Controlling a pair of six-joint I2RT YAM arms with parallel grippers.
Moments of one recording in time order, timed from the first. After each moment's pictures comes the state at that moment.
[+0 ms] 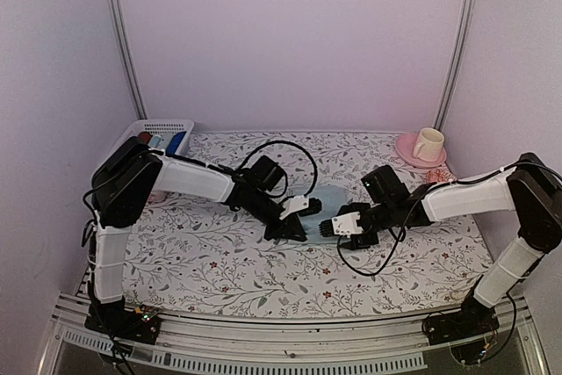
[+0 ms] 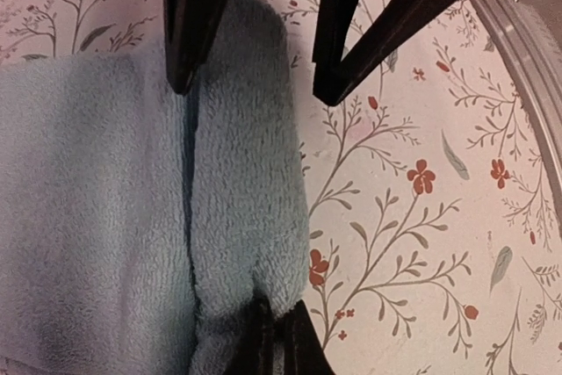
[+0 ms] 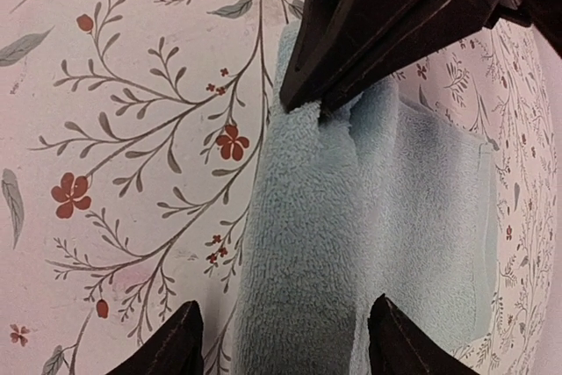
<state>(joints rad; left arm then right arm) -0.81 2.14 1.38 -0.24 0.63 0.60 0.71 1.64 0.80 -0.08 -0.29 -1.07</state>
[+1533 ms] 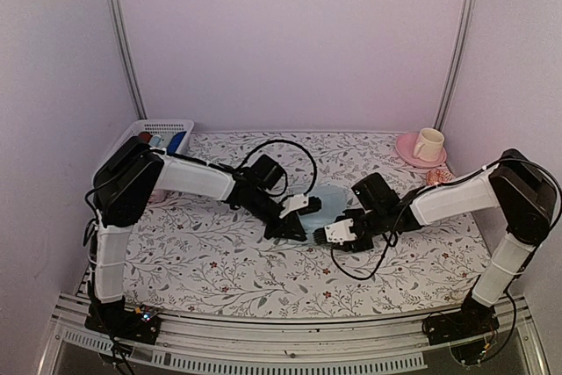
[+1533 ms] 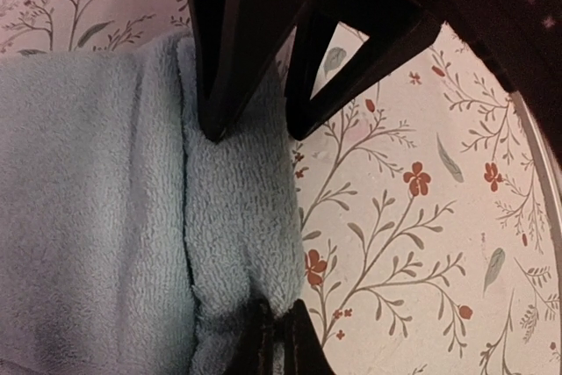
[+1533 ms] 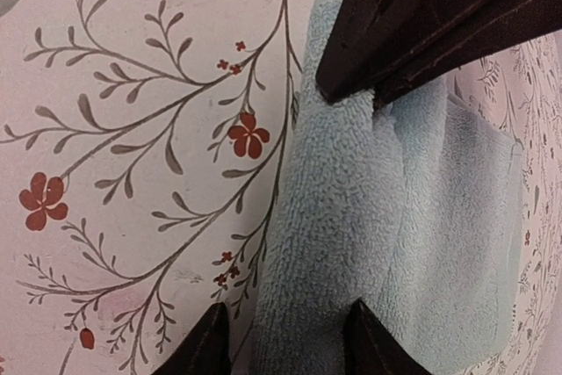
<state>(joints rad) -0.80 2.15 1.40 -0.27 0.66 0.59 0.74 1.70 0.80 -0.04 -0.23 -1.08</state>
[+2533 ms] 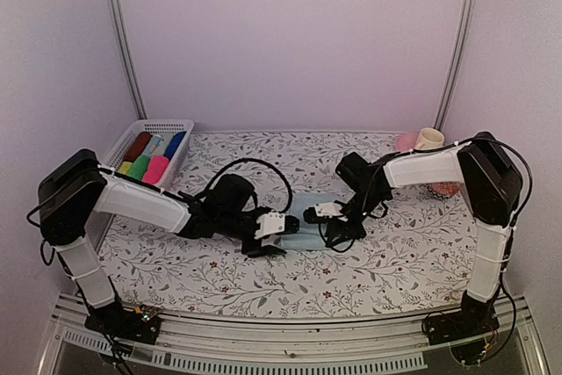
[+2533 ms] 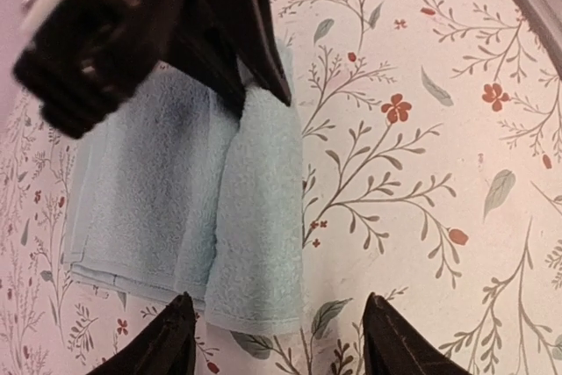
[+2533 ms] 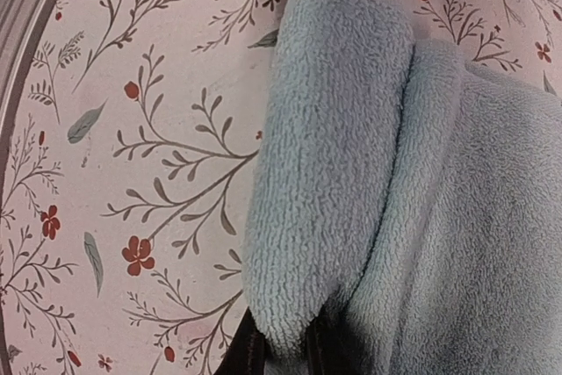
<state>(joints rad) -0.87 1.77 0.88 0.15 0.35 0.70 0.67 1.95 1.24 -0.63 -0.53 -0.97</state>
